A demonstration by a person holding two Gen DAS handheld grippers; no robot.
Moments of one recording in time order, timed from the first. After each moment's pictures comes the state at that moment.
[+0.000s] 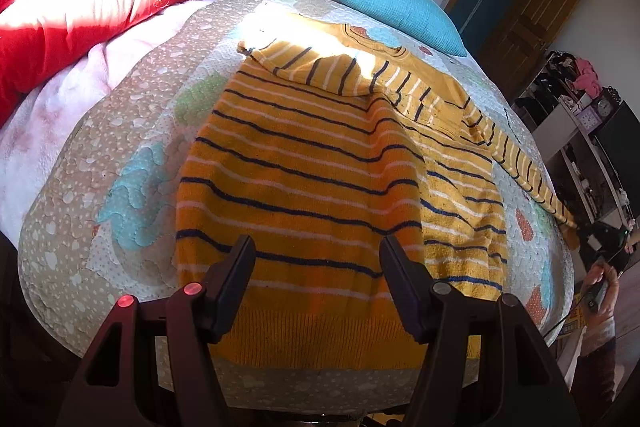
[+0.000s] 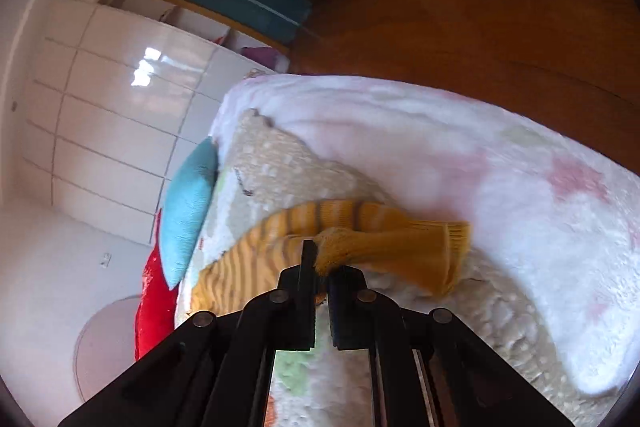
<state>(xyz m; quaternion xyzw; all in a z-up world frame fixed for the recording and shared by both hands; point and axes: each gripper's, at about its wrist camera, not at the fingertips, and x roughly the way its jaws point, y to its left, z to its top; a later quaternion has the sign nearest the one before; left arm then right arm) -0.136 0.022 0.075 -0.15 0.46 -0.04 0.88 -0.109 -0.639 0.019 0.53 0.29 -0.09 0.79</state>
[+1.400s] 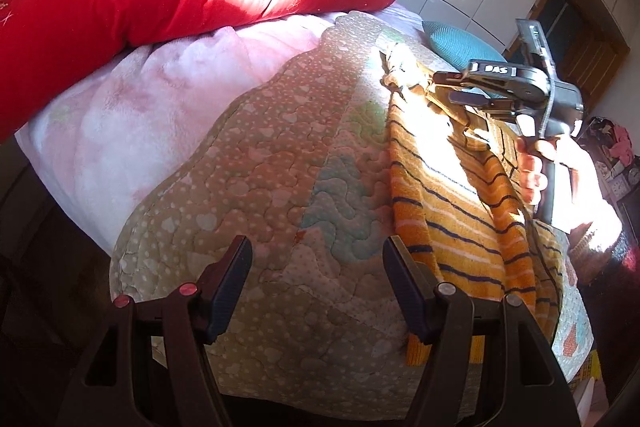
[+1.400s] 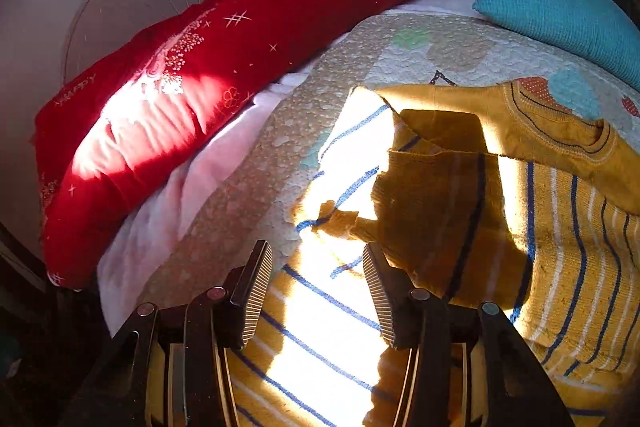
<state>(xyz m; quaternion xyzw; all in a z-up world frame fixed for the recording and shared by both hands) -0.177 0.153 0.048 -0.21 0.41 0.06 0.89 0.096 -0.028 0.090 0.05 0.46 0.35 0.81</state>
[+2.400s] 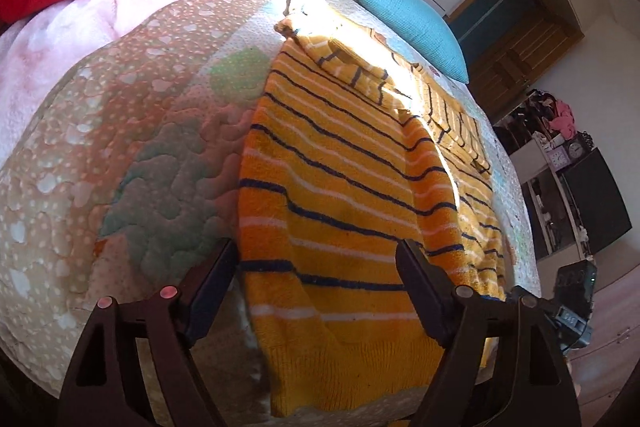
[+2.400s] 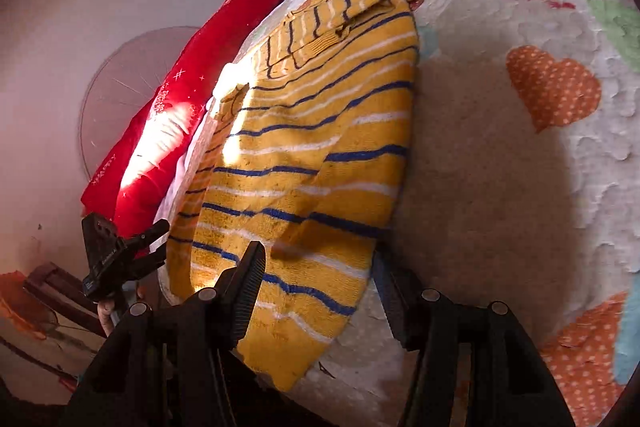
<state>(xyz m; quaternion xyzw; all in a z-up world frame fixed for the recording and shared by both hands) -0.116 0.094 0.024 -0.26 0.45 -0.10 0.85 -0.108 -0.314 -0.002 0.28 0.48 0.28 0.79</state>
